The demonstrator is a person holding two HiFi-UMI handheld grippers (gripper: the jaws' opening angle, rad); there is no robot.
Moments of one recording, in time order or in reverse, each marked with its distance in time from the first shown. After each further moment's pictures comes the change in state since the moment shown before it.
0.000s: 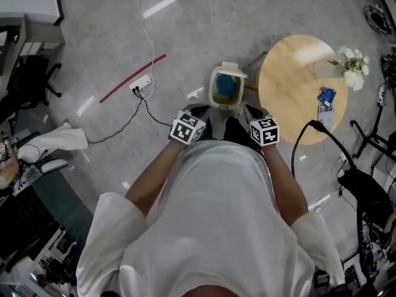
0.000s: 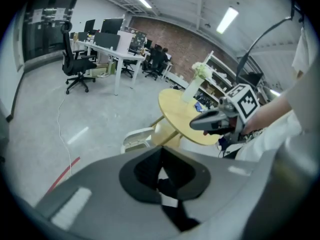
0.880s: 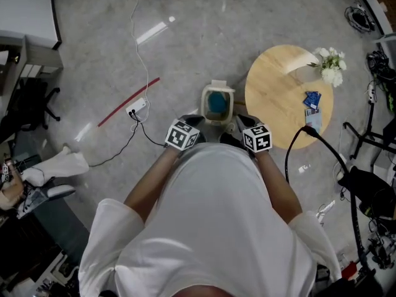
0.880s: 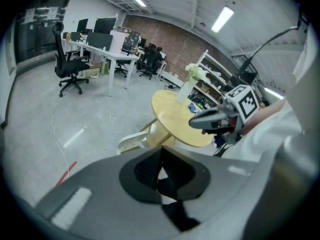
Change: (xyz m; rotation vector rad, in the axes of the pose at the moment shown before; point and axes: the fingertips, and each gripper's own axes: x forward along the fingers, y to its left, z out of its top) left arm -0.013 -0.018 0.025 0.038 0.022 -0.052; right arm -0.032 0.003 0.020 0.019 -0.069 -0.021
